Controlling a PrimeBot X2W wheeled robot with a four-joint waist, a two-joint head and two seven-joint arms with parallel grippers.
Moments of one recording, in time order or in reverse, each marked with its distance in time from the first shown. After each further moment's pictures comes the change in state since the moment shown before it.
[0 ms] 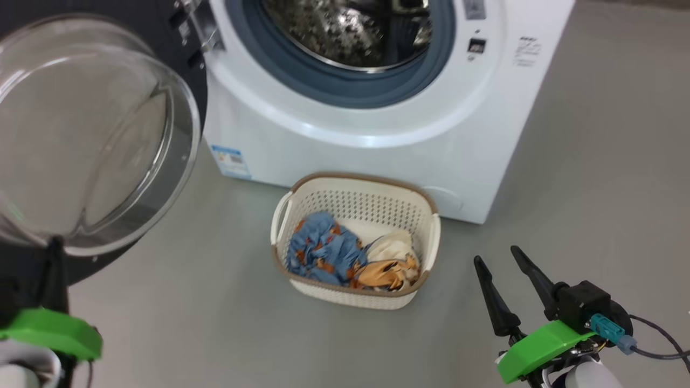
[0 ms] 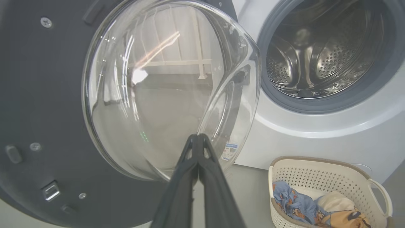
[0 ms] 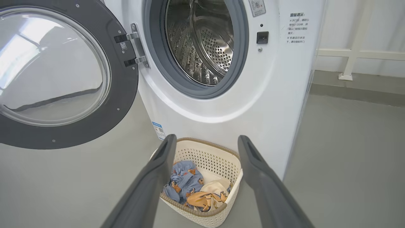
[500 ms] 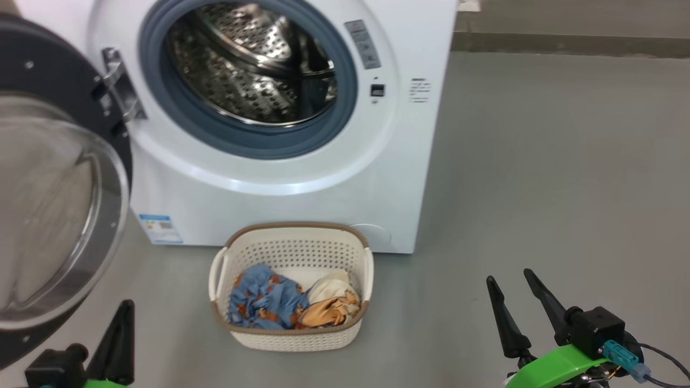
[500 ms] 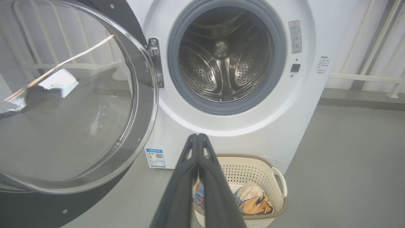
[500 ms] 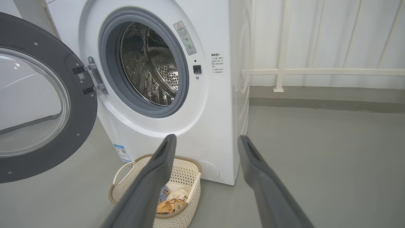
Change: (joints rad) left arm 0.314 -0.108 -0.062 -0.303 -0.028 0.037 0.053; right arm 0.098 0.035 -0.048 -0.052 0.004 0.000 -0.001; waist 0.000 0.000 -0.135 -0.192
